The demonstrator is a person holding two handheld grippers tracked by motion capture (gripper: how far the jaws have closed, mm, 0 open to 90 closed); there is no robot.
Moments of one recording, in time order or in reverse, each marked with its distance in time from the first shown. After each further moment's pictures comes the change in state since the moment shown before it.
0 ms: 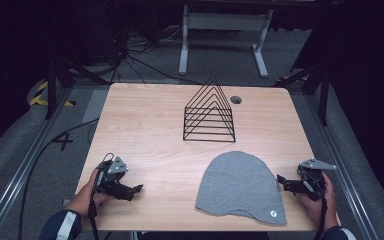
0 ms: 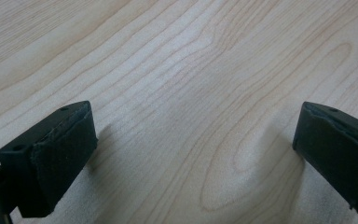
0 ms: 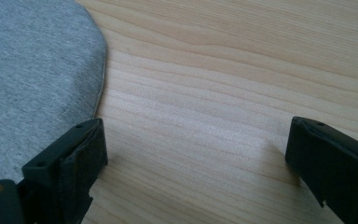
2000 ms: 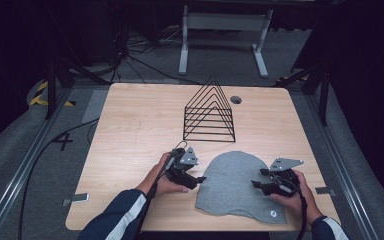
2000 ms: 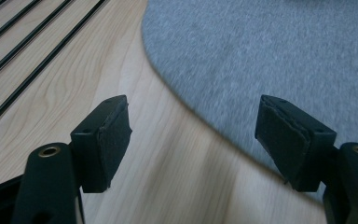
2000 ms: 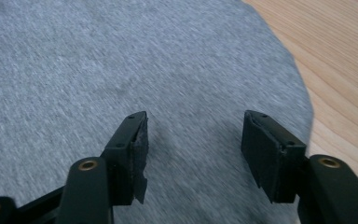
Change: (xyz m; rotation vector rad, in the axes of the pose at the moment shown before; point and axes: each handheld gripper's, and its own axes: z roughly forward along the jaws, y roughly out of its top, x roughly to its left) left arm -0.105 0.141 0.088 -0.050 -0.229 0.306; right arm 0.074 0.034 0.010 0.066 0.301 -0.336
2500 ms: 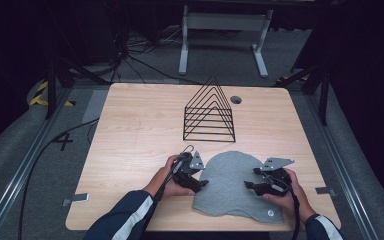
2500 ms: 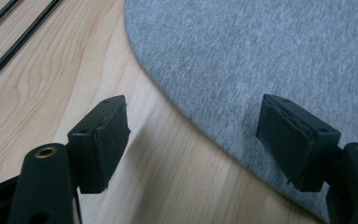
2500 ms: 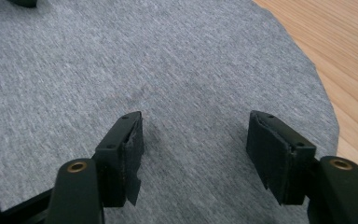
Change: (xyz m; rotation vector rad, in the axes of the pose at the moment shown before) left arm -0.006 -0.007 0.014 0.079 0.036 0.019; right arm 0.010 0.011 0.014 0.005 0.023 -0.019
